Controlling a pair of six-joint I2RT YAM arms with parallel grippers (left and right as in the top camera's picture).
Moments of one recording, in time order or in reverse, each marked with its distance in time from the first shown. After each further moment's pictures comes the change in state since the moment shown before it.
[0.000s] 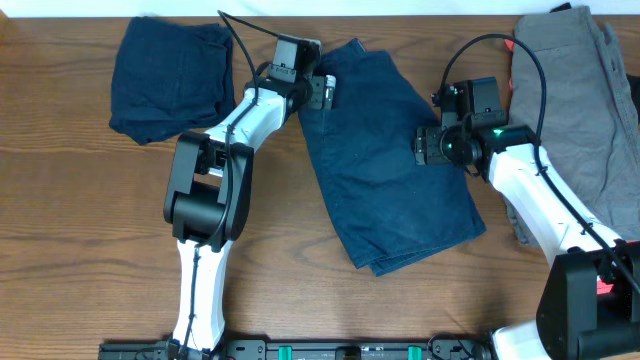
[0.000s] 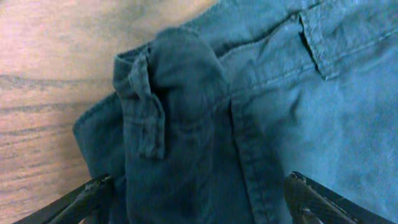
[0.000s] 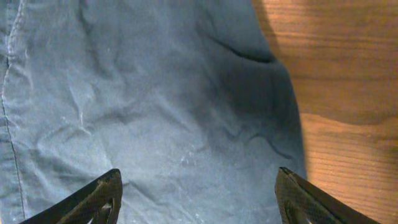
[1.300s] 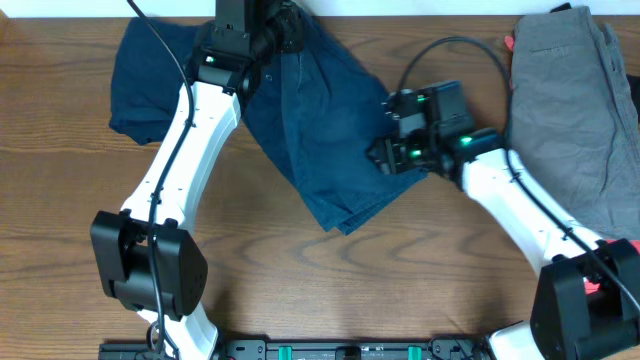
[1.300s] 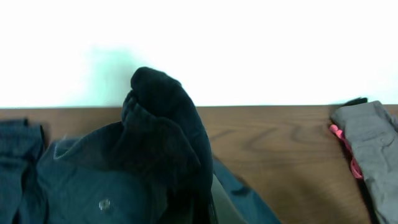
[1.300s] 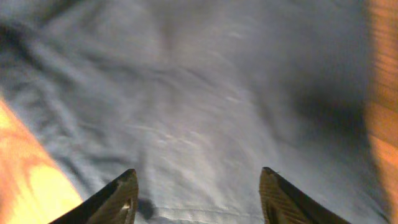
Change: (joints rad) left arm 0.049 -0.441 0.024 -0.106 -0.008 -0.165; right arm 0.184 0.000 0.000 0.097 -0.252 -0.037
